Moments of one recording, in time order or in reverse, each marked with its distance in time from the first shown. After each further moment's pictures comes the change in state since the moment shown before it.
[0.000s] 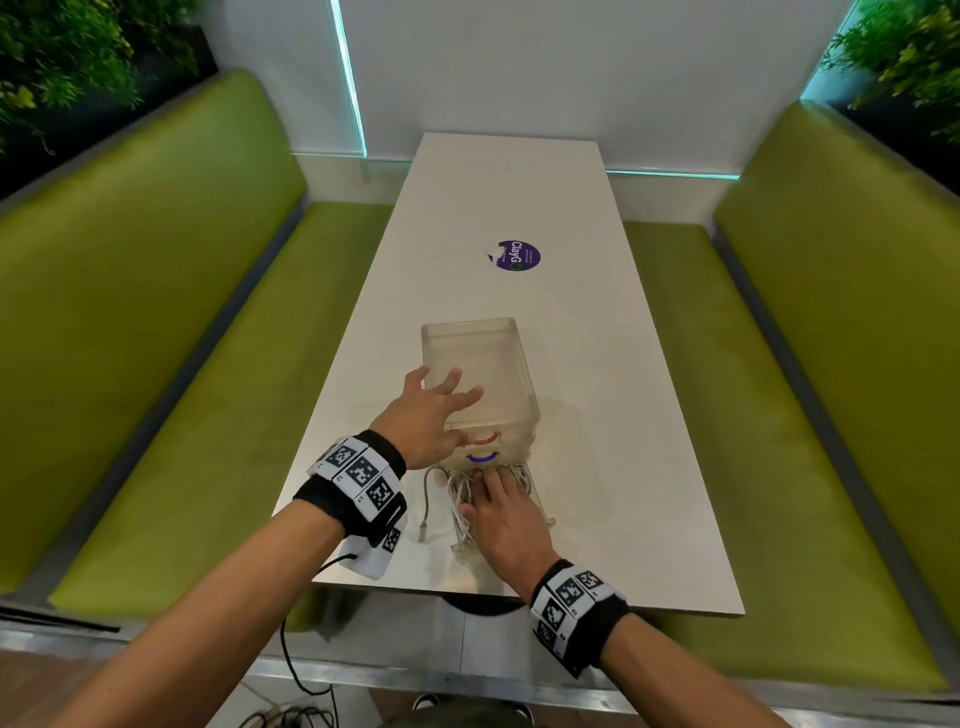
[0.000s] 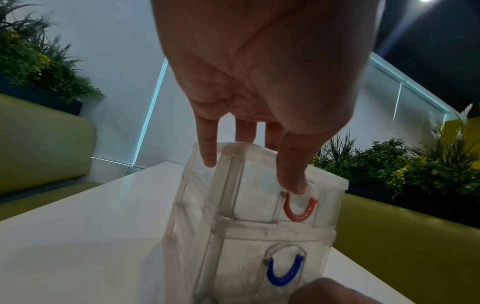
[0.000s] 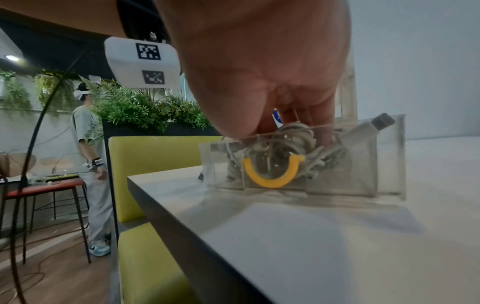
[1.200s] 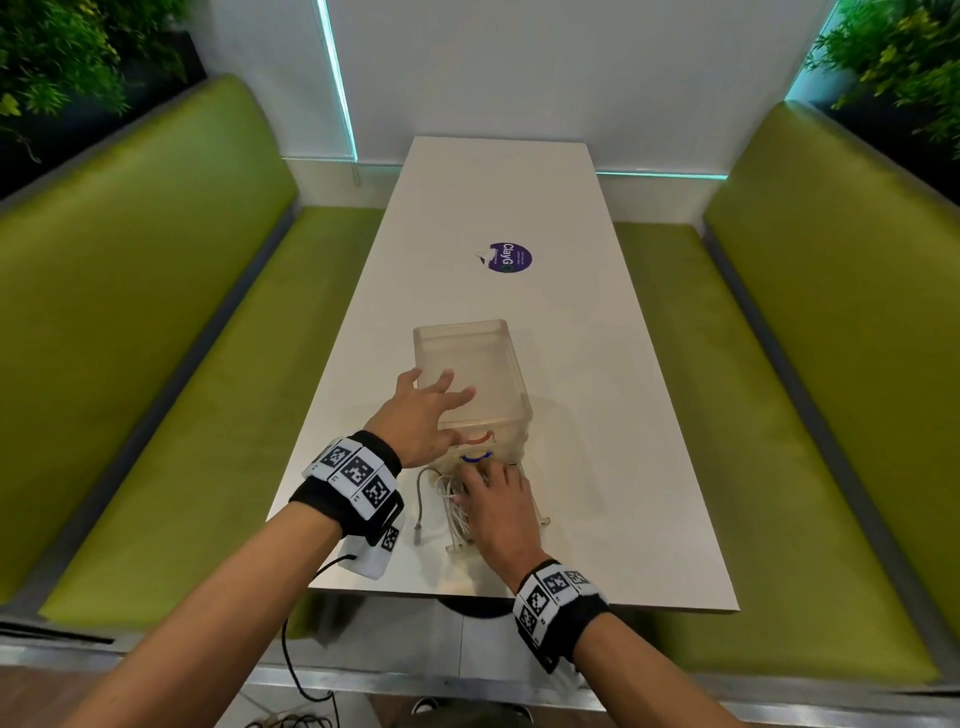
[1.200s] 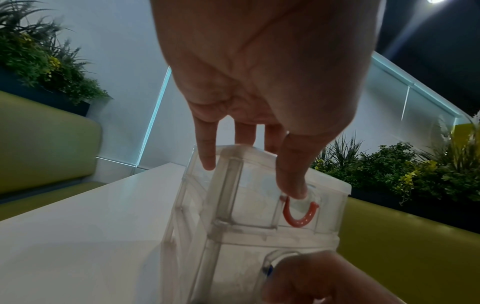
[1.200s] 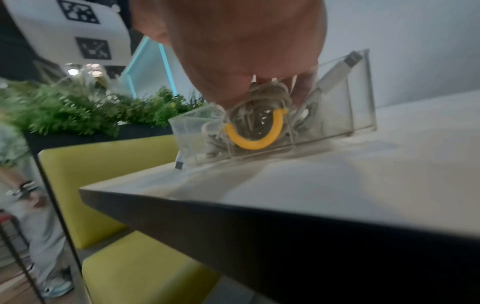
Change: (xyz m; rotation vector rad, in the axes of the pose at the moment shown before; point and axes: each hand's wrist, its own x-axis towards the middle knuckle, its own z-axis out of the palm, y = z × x) left_hand 0.000 0.004 -0.004 -0.056 0.002 -0.030; right_hand 0.010 -0.004 -0.002 -0.037 0.098 0.097
